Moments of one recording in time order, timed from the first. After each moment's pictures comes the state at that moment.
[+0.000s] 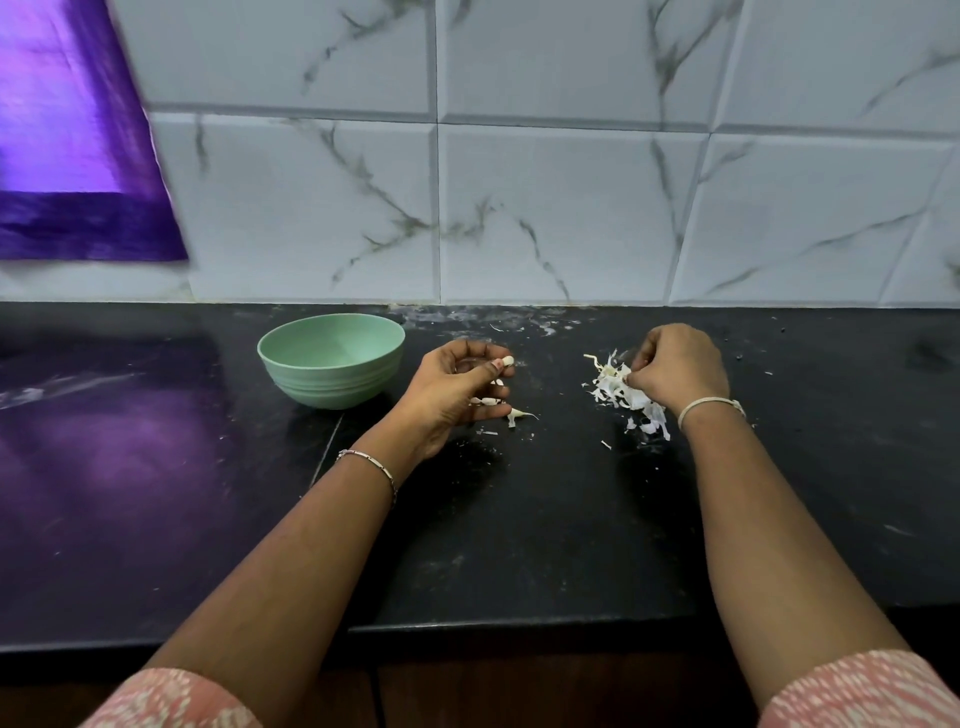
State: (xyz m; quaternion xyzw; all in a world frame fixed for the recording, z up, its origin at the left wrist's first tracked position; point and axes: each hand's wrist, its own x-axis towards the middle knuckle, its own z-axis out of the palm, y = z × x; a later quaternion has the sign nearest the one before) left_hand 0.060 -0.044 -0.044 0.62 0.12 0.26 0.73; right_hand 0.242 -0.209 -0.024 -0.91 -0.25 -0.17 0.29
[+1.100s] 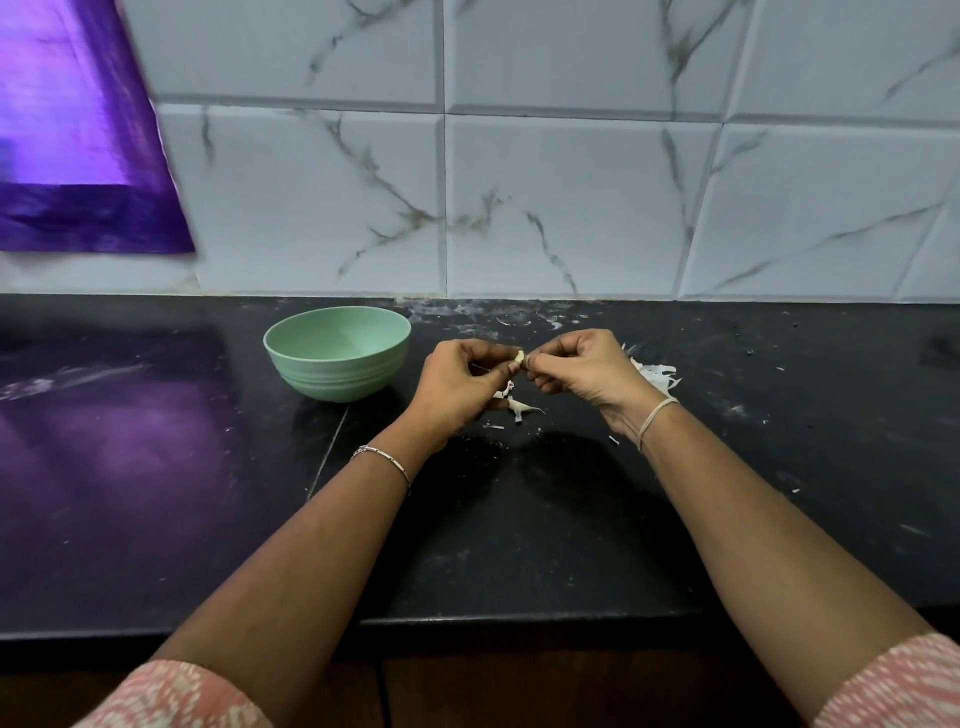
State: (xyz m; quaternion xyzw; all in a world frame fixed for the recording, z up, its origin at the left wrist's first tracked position) left_hand 0.074 -0.036 -0.055 0.74 0.14 0.32 0.57; right_hand 0.175 -0.159 -0.027 -0.69 -0.37 0.15 0.60
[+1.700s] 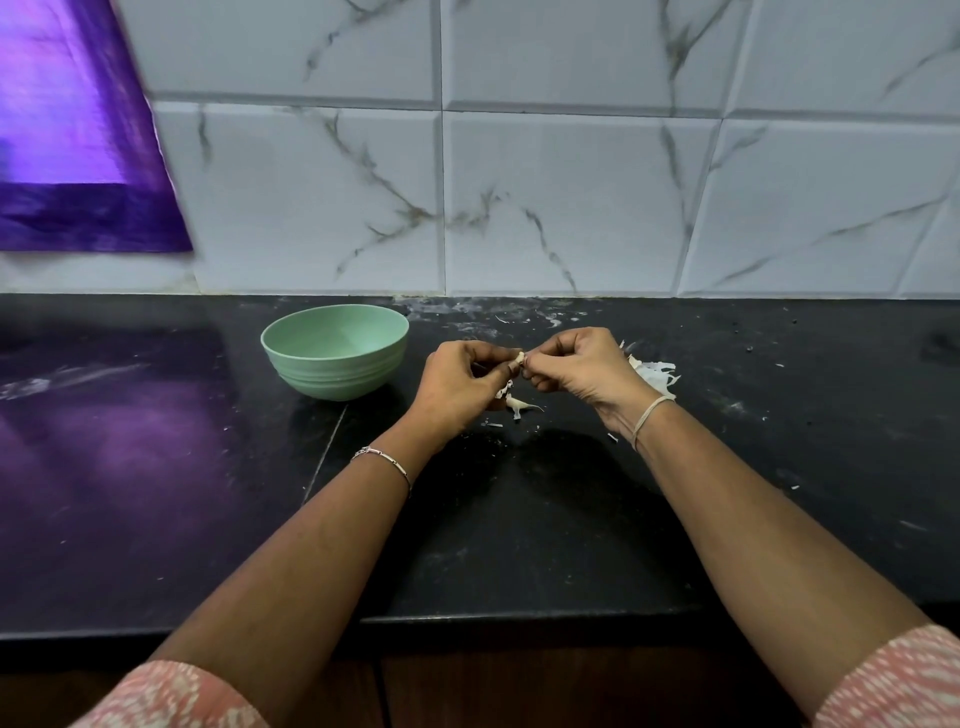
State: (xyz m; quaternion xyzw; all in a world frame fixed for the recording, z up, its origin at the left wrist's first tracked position) left_hand 0.072 -0.040 -0.055 0.77 0.15 0.33 0.52; right_hand 0.173 -0.158 -0.028 -0.69 -0.36 0.16 0.61
